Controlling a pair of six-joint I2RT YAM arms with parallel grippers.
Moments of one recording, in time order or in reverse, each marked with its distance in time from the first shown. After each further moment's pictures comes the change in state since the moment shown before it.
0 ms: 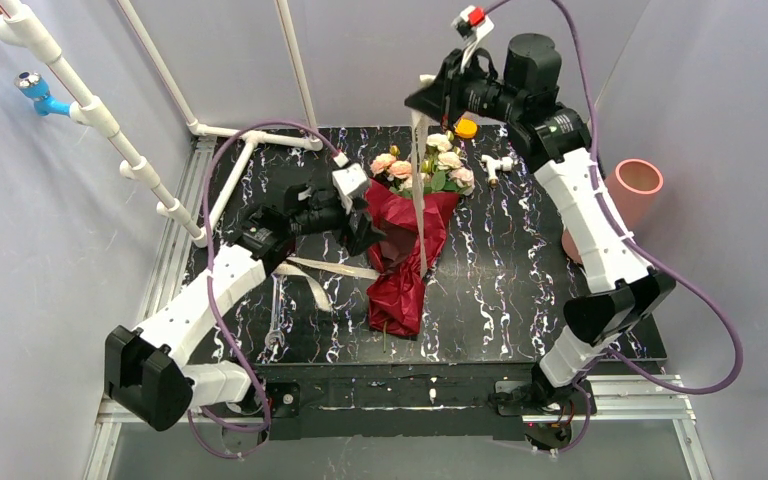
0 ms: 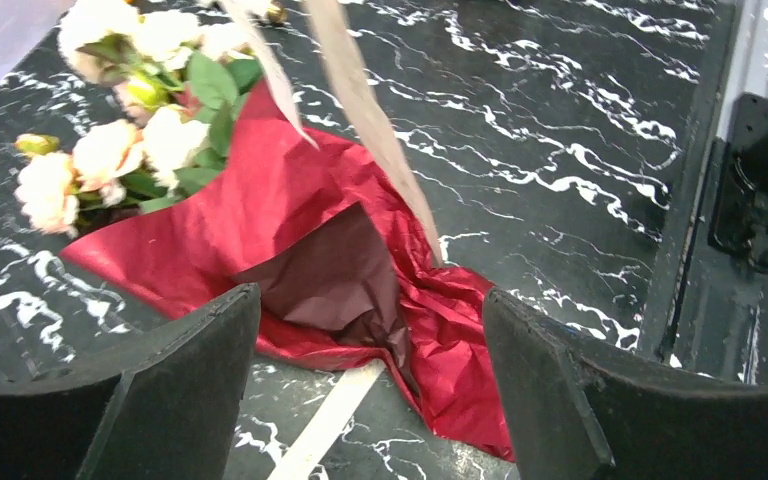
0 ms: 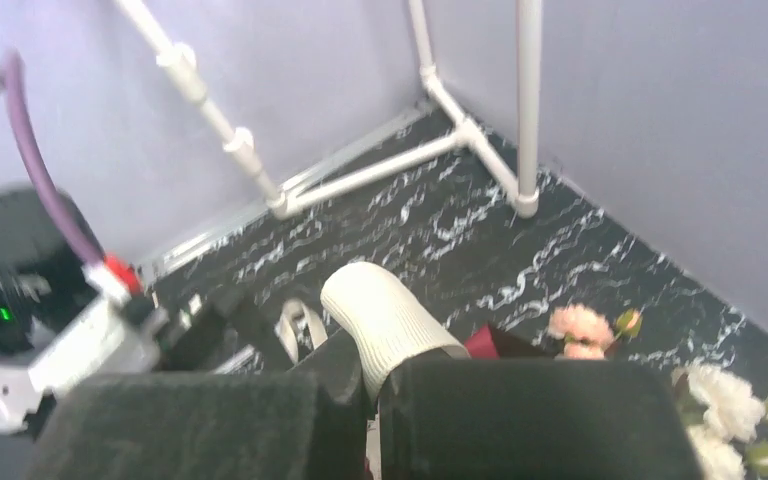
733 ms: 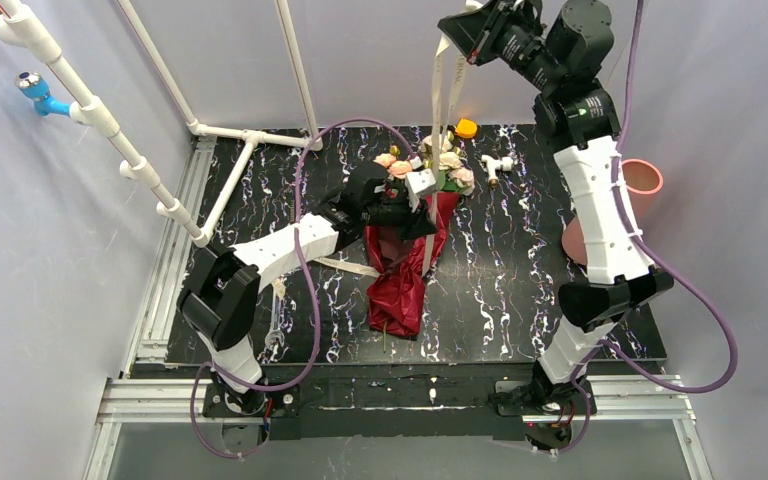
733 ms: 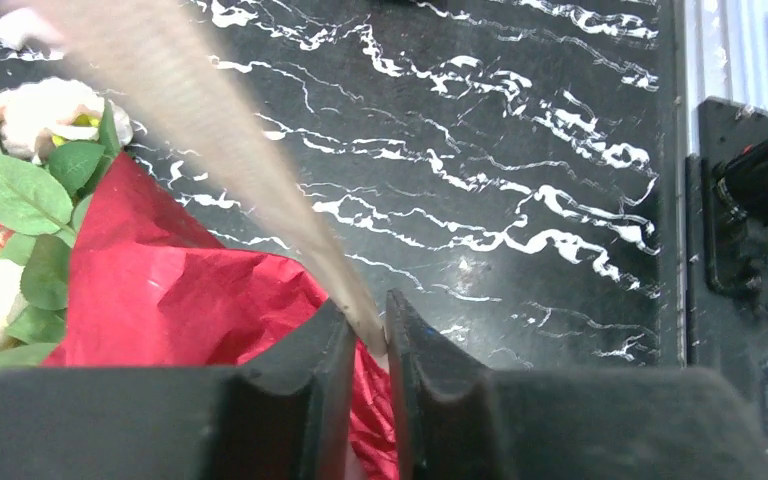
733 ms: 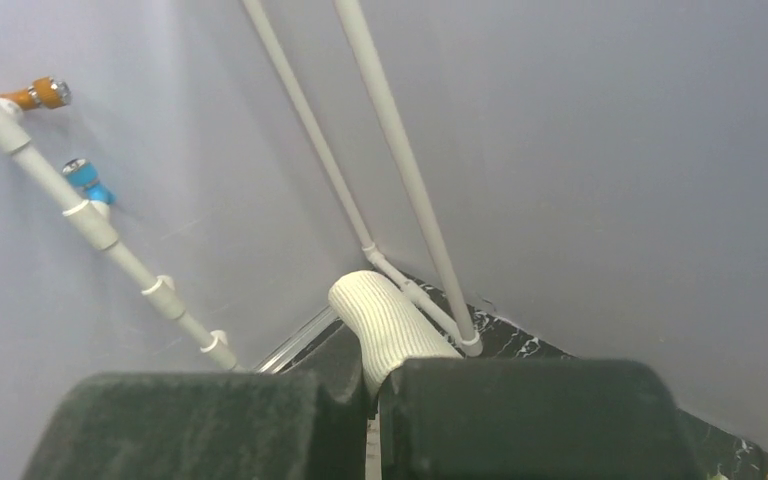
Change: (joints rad) left arm -0.187 0.490 0.173 0.259 0.047 -0.039; right arm -0.093 0.101 0.309 0.159 0.187 0.279
